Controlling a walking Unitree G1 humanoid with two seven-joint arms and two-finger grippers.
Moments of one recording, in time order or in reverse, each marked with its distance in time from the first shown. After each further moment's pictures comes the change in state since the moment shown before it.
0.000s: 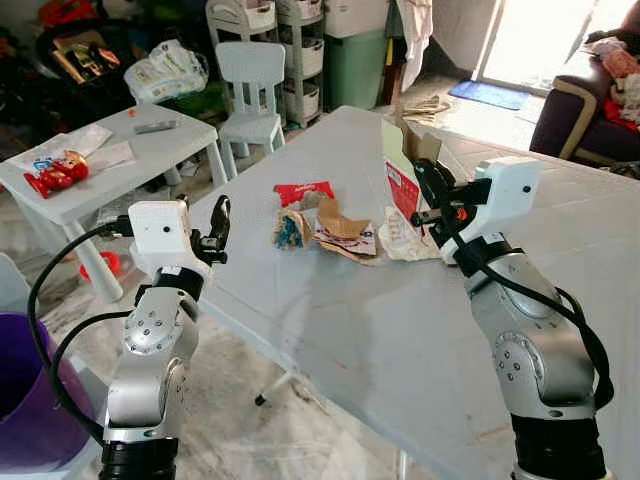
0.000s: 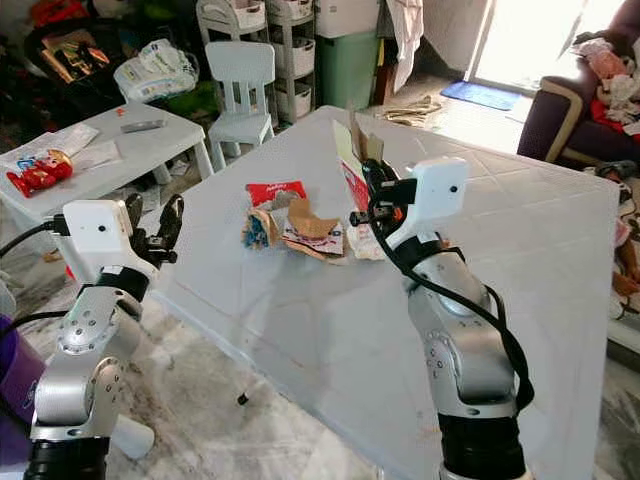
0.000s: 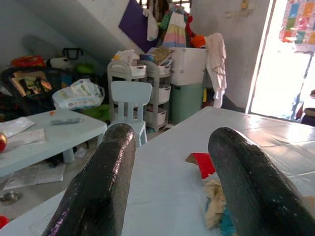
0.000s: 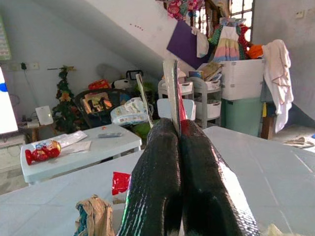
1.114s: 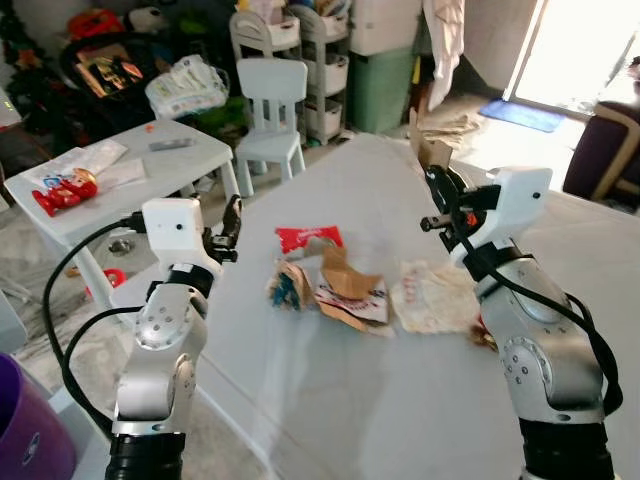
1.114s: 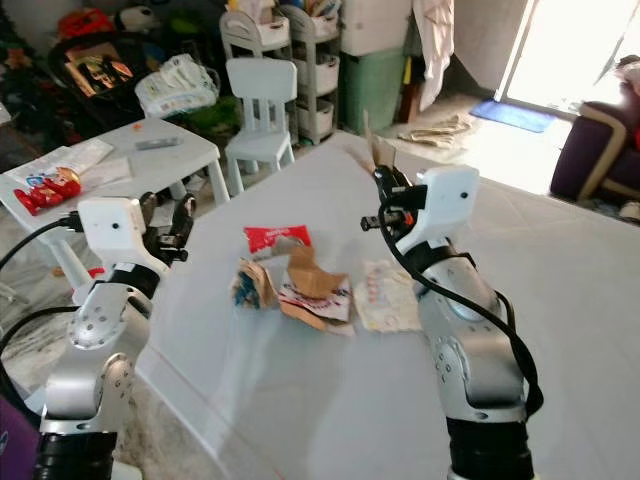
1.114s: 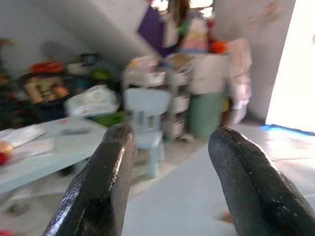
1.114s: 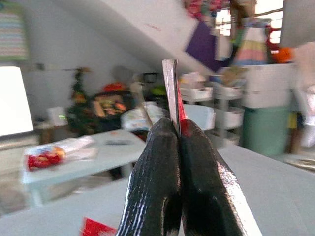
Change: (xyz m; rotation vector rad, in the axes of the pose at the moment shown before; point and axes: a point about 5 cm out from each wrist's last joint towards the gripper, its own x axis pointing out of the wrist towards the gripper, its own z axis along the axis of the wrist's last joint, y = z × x) left arm 0.002 0.008 -0.003 0.010 0.012 0.027; right arm 0.002 0.010 -0.003 0.009 0.004 0.036
